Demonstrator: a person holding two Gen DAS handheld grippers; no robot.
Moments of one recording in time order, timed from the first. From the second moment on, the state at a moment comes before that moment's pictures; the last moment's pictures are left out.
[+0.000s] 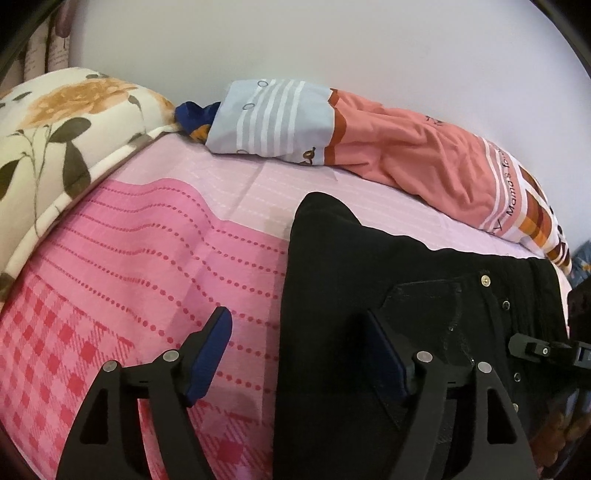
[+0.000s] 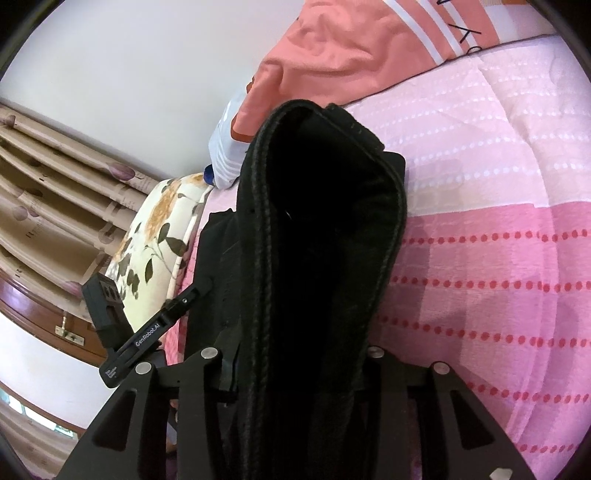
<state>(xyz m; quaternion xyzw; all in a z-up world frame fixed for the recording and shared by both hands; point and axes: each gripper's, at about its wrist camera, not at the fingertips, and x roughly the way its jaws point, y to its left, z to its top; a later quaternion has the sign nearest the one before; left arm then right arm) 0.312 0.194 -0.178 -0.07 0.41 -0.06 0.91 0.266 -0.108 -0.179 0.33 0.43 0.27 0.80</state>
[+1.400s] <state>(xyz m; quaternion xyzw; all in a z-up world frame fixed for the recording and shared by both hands) 0.172 0.127 -0.058 0.03 0.29 0.02 0.95 0.111 -0.096 -0.045 0.19 0.32 0.18 0.91</state>
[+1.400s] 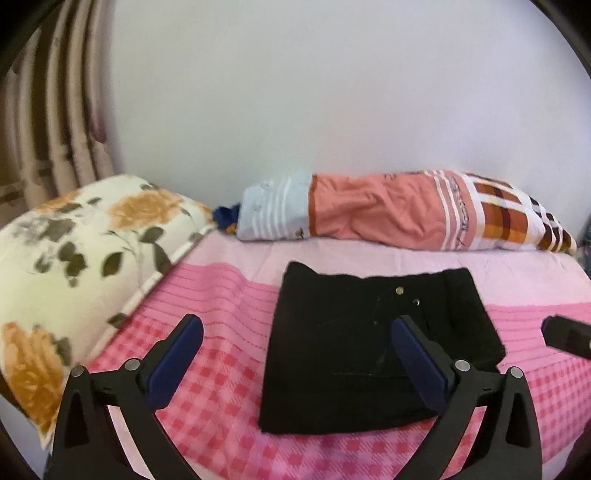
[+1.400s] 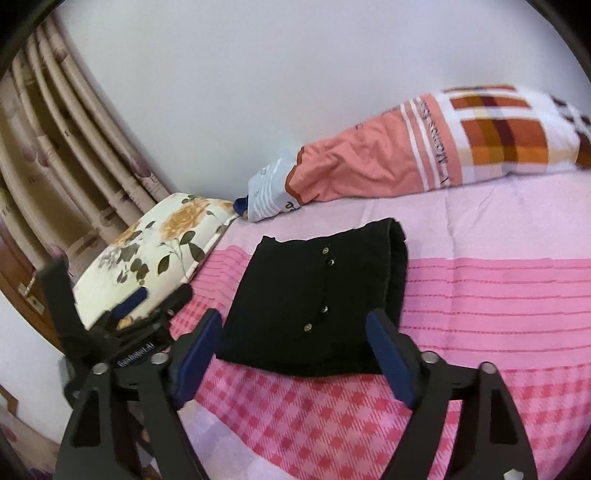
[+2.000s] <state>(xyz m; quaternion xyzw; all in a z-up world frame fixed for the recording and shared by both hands) 0.077 0.088 0.033 0.06 0.22 -0.06 0.97 0.040 -0.108 -0.016 0.19 0.28 0.17 0.93</state>
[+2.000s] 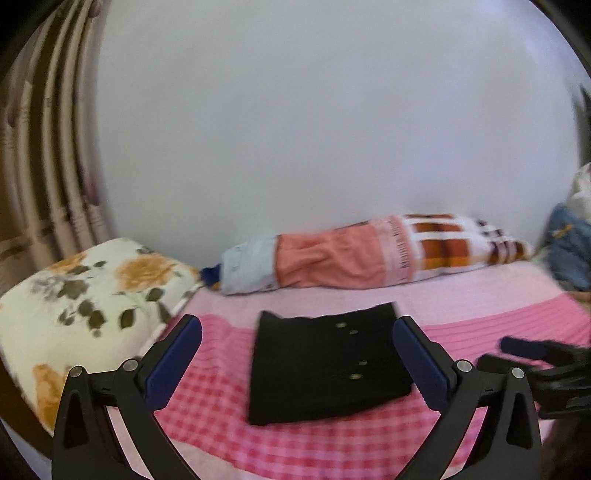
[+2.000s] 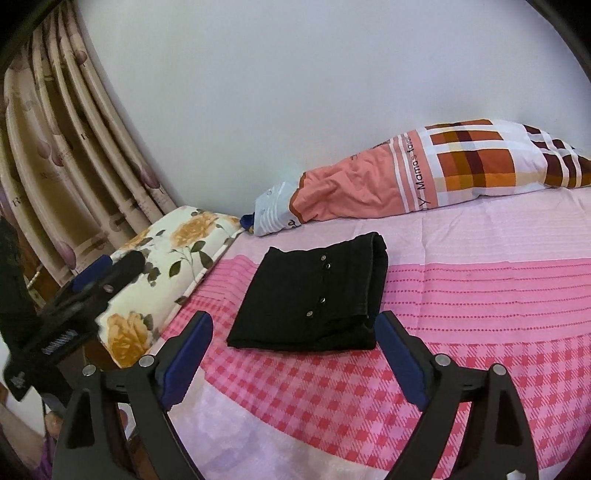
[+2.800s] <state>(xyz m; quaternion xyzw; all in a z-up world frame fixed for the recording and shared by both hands) 0.056 0.091 0.044 -0.01 0.20 -0.08 0.98 0.023 -0.117 -0.020 0.21 0.29 0.16 0.92</state>
